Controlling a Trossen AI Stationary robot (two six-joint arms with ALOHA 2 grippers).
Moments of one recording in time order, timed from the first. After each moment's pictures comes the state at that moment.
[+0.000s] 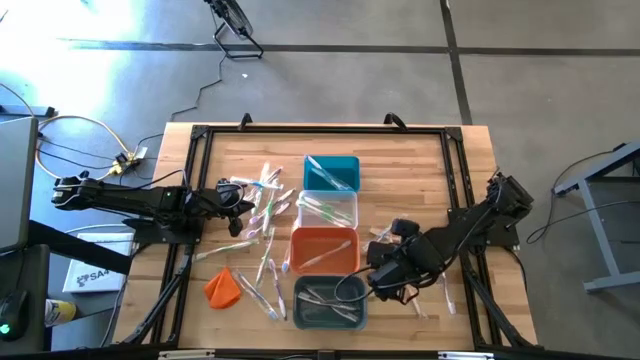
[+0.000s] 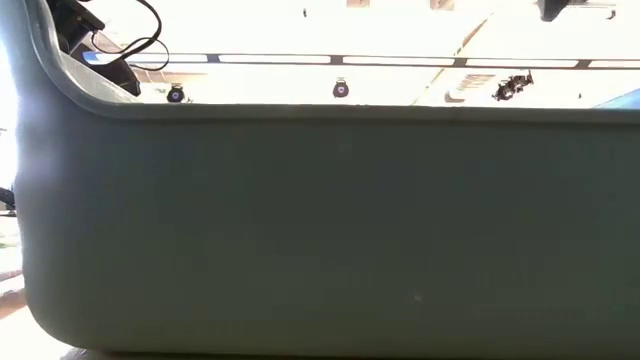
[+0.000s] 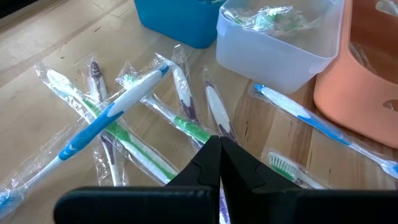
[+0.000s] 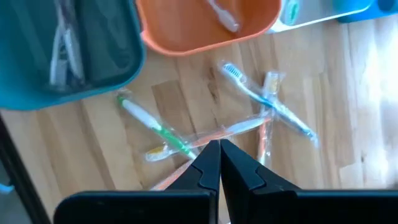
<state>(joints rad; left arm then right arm) -0.05 0.47 0.21 -0.32 -0.33 -0.40 0.55 1.75 1.70 -1.48 0.25 0.81</state>
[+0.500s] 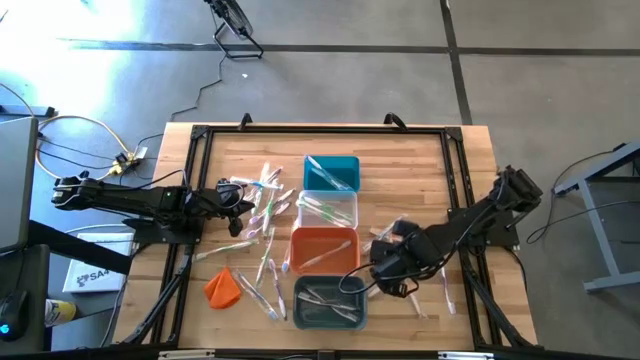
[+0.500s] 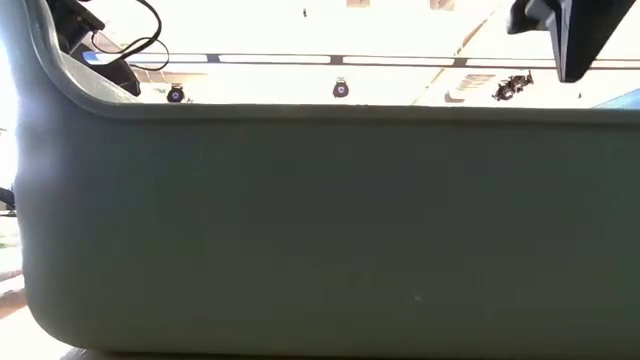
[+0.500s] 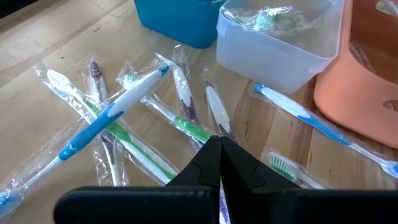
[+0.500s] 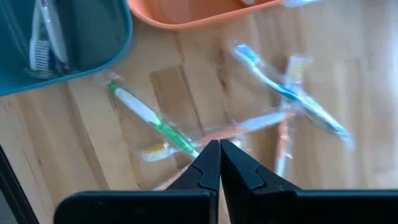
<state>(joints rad) -0.05 0.47 0.21 -0.32 -0.33 -0.40 0.52 1.65 1.39 -1.21 0.16 0.78</state>
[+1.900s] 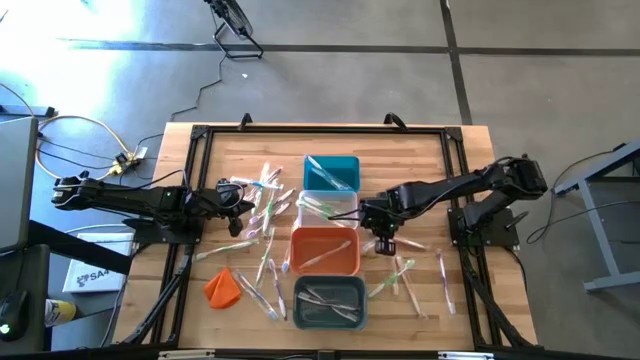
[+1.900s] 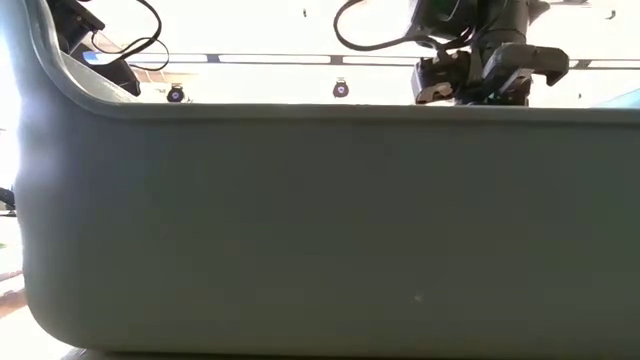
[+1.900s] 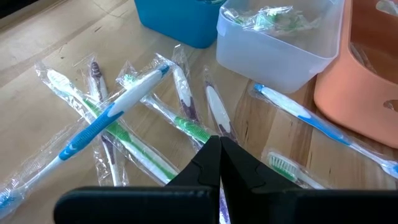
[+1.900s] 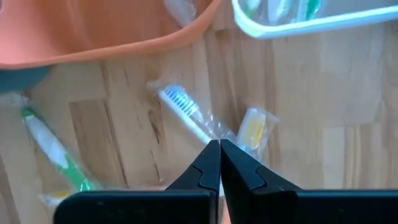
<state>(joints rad) -0.05 0.47 0.21 -0.32 -0.33 -0.40 0.07 1.55 1.01 -0.78 -0.09 0.23</state>
